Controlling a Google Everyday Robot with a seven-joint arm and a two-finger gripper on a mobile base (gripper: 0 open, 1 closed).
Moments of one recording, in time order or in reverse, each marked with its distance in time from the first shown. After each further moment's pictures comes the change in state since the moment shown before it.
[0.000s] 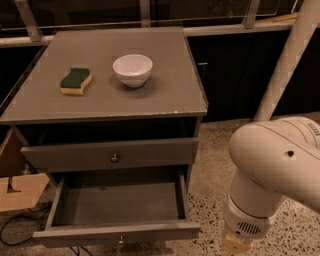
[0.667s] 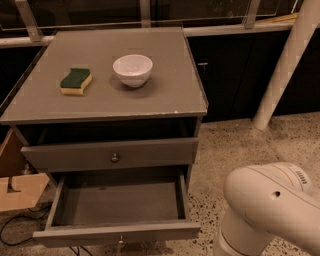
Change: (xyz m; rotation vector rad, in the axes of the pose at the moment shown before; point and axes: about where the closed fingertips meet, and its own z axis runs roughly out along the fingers) arm -0.007 0.041 0.065 -0.099 -0.057 0.027
